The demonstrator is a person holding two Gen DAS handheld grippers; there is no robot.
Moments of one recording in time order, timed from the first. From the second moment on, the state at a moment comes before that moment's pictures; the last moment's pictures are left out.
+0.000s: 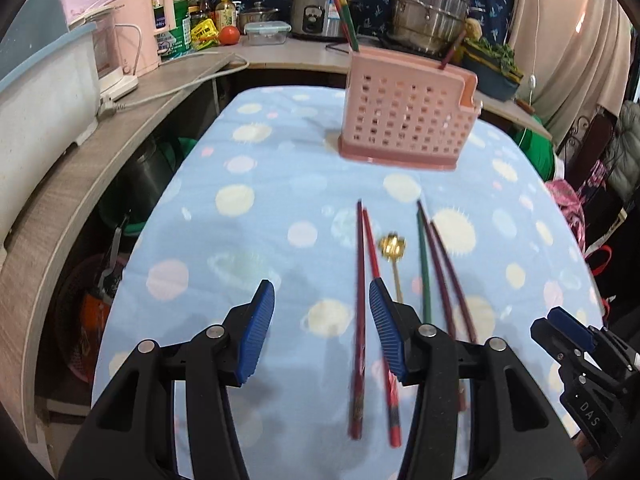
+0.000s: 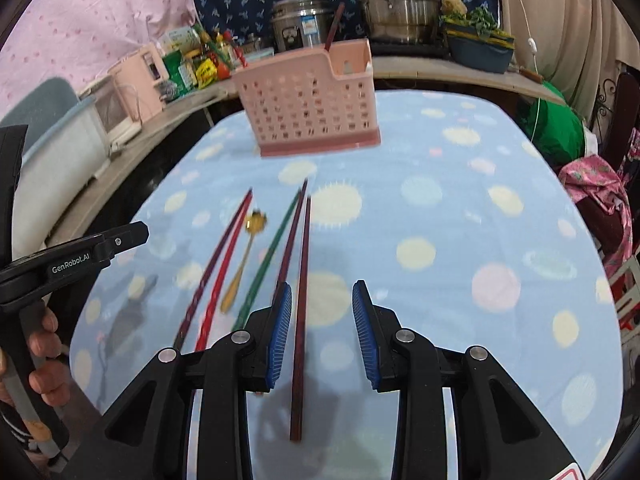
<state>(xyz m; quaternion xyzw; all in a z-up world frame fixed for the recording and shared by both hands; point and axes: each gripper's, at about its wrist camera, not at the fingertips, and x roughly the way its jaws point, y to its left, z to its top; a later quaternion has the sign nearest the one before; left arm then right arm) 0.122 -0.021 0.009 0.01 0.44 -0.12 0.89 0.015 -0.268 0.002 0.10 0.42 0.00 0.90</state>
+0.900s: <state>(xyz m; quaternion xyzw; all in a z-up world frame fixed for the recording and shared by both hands) 0.075 -0.021 -0.053 0.03 0.49 -0.12 0.86 -0.022 -0.241 -0.048 0.08 0.47 0.01 0.88</state>
